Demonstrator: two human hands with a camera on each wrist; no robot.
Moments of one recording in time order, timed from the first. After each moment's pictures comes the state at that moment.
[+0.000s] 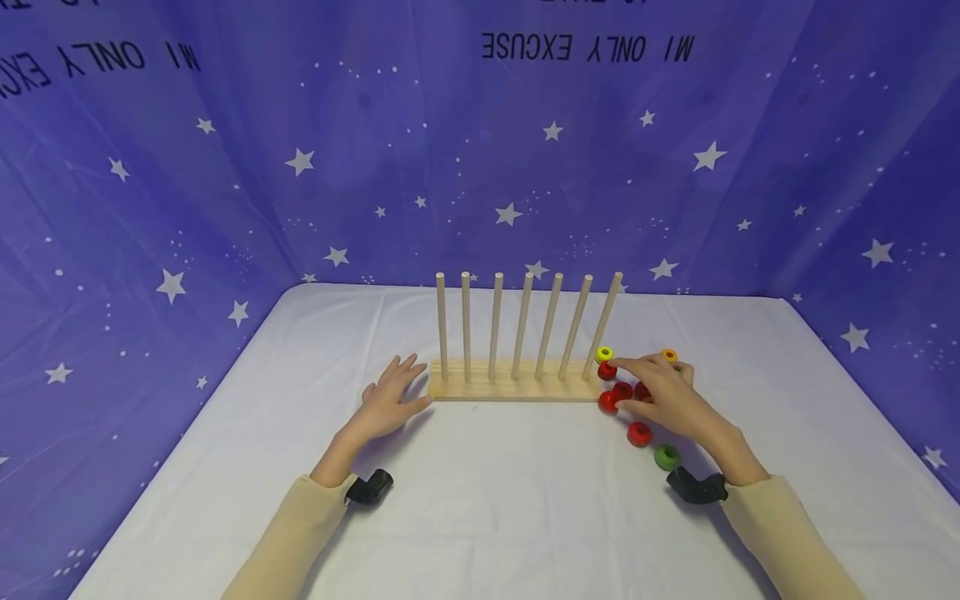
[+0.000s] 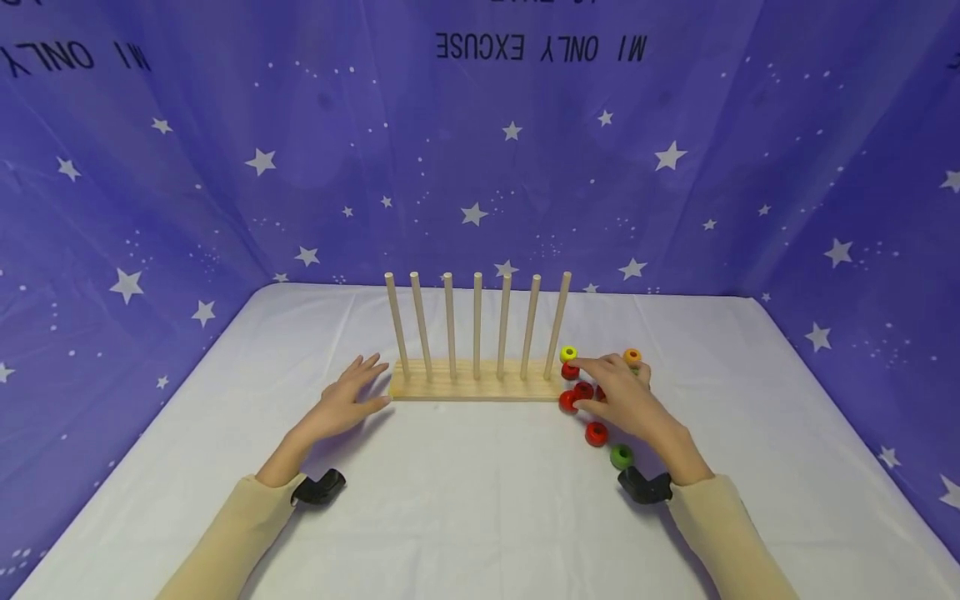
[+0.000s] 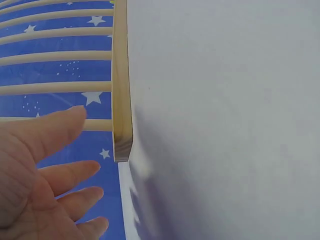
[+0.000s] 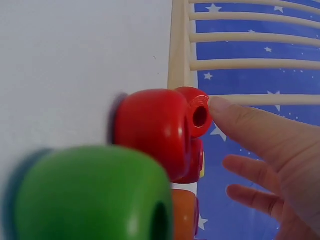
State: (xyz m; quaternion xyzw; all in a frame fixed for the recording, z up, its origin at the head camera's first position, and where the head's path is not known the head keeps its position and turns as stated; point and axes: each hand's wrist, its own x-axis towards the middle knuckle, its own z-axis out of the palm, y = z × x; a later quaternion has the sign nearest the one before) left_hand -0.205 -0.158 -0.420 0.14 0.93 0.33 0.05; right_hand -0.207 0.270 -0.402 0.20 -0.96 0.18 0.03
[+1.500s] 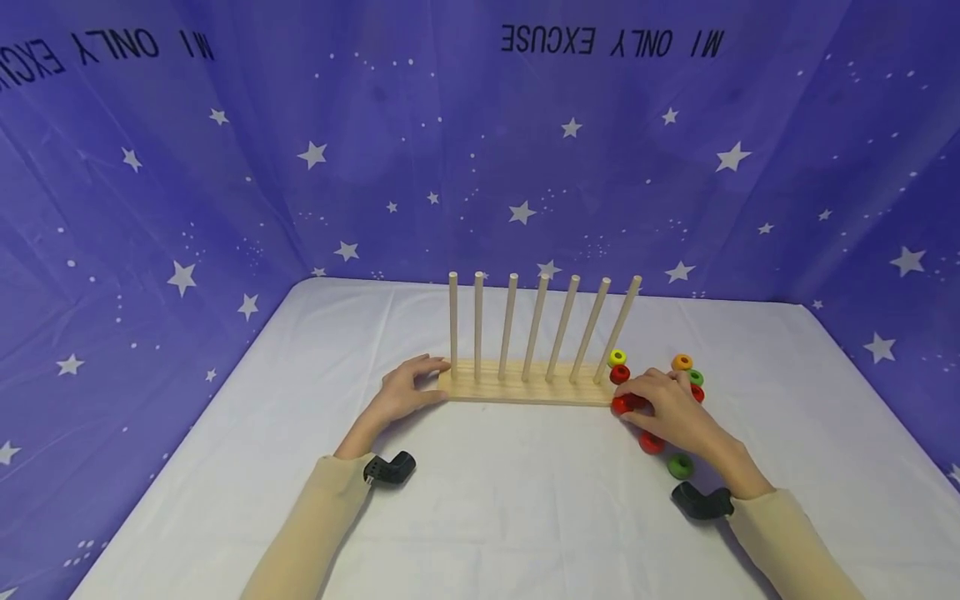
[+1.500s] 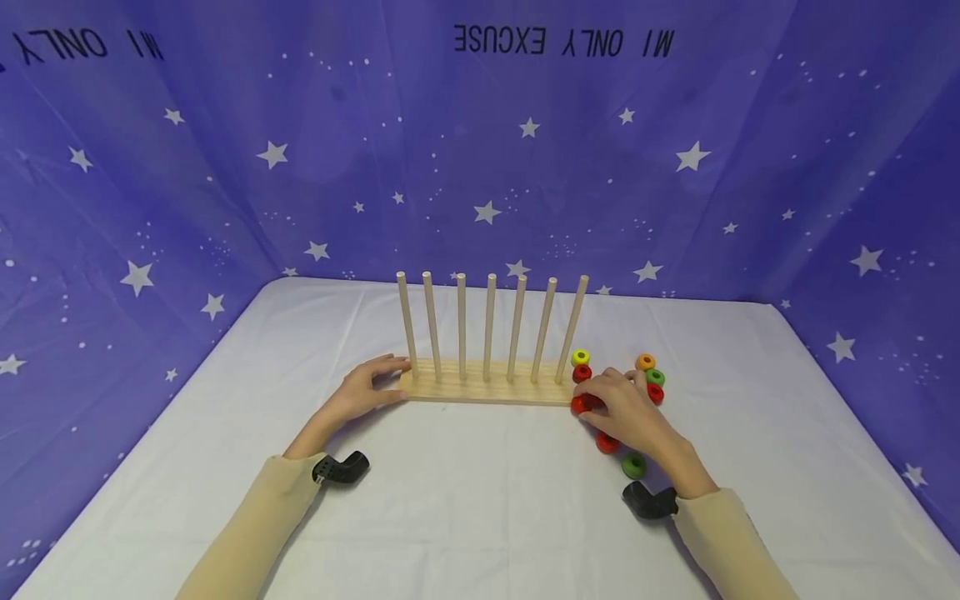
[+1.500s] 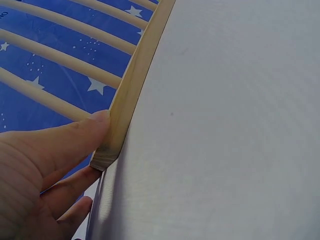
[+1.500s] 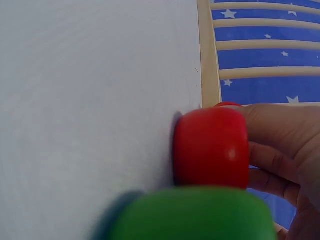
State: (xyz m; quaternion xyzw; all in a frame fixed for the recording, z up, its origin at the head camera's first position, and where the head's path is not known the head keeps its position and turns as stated) left_hand -0.238 -0.157 -0.443 0.14 0.90 0.41 0.01; right_hand -0.210 0.259 -0.423 0.26 -0.95 0.15 0.08
